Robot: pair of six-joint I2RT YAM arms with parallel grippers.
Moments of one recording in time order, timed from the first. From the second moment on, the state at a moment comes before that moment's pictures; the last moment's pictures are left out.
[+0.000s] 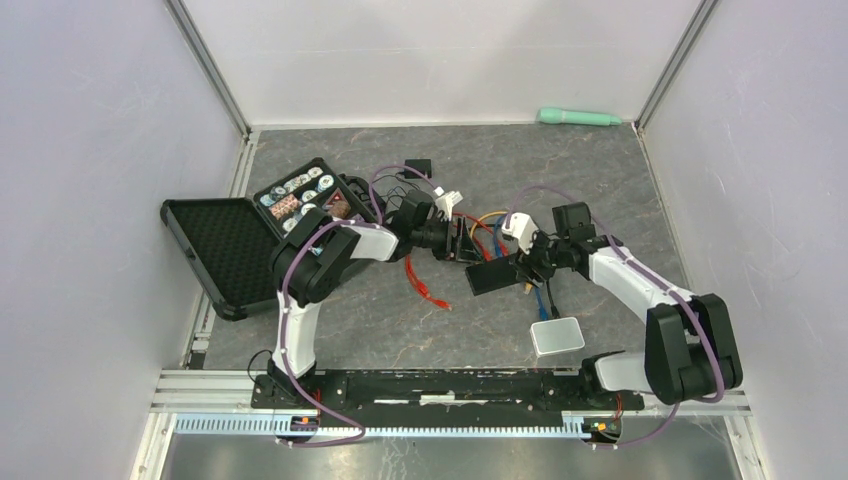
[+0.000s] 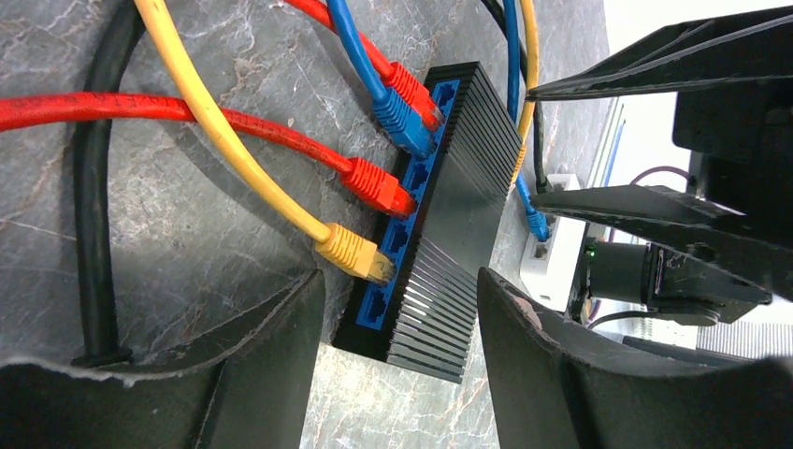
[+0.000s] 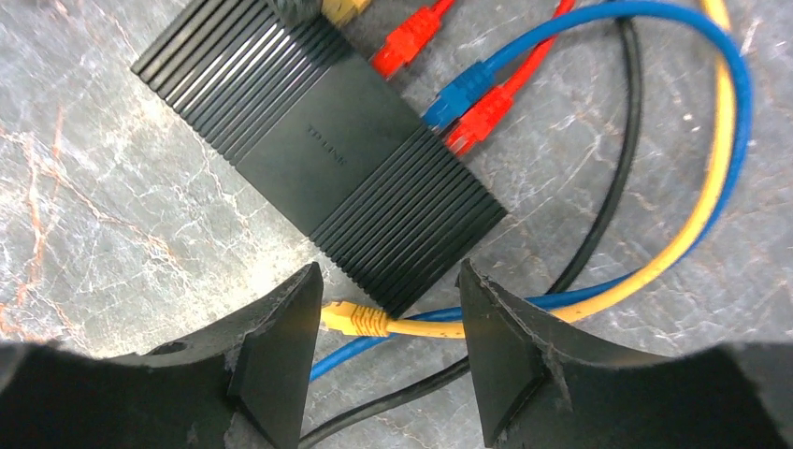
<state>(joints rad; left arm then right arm) -0.63 2.06 1.08 0.38 0.72 -0.62 0.22 1.32 0.71 -0.38 -0.51 -0.76</state>
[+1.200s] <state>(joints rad) -0.76 2.07 1.10 0.37 0.69 -0.61 0.26 1.77 1.14 -0.48 -0.25 -0.98</state>
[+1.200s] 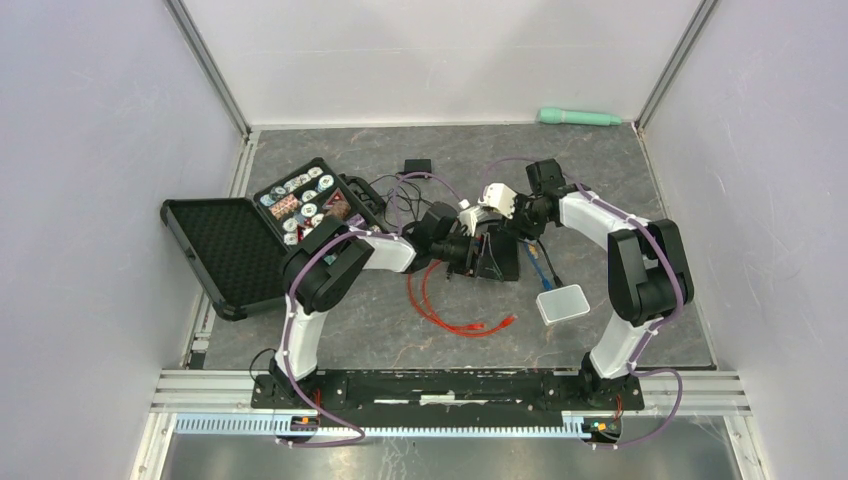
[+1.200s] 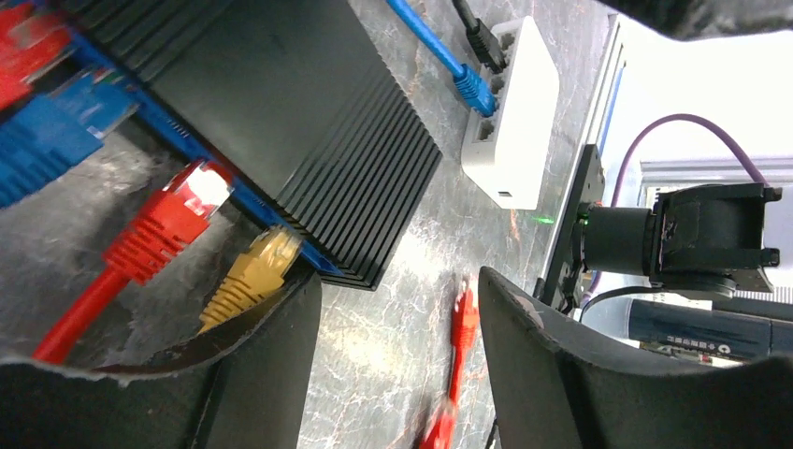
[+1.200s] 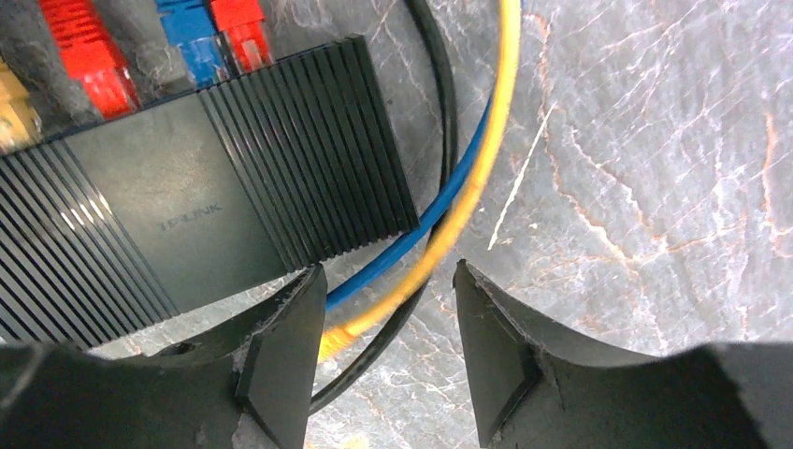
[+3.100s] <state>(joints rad) -0.67 1.96 0.81 0.75 0.40 -0.97 0.18 1.51 0.71 -0.15 -0.67 -0.51</state>
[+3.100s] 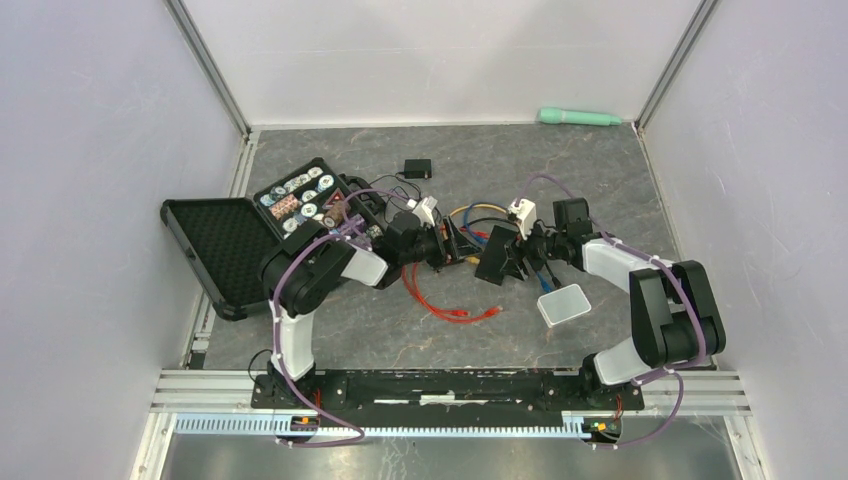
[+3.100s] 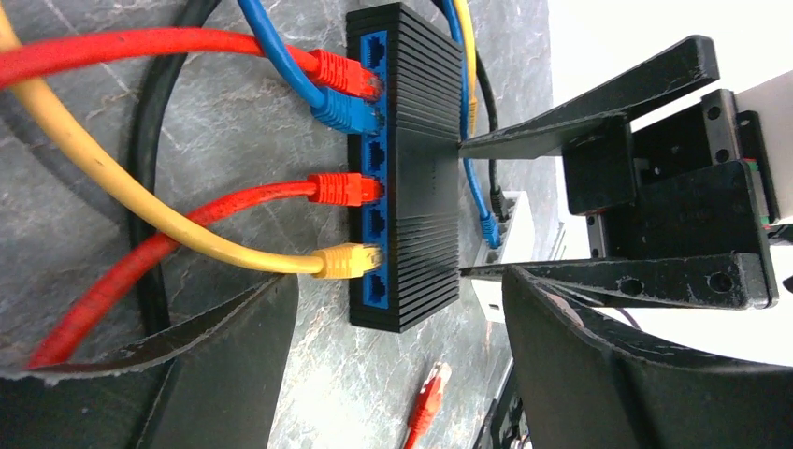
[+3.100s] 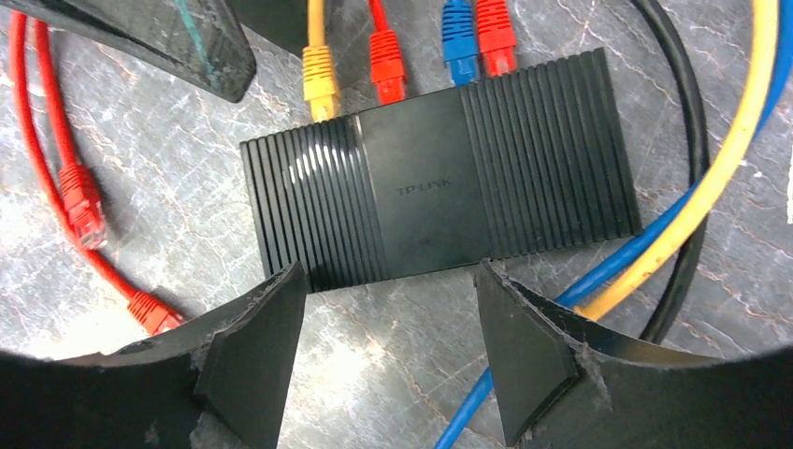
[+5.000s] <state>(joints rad) -0.68 2.13 0.81 0.99 0.42 -1.31 0.17 1.56 0.67 -0.09 -0.73 -0.47</state>
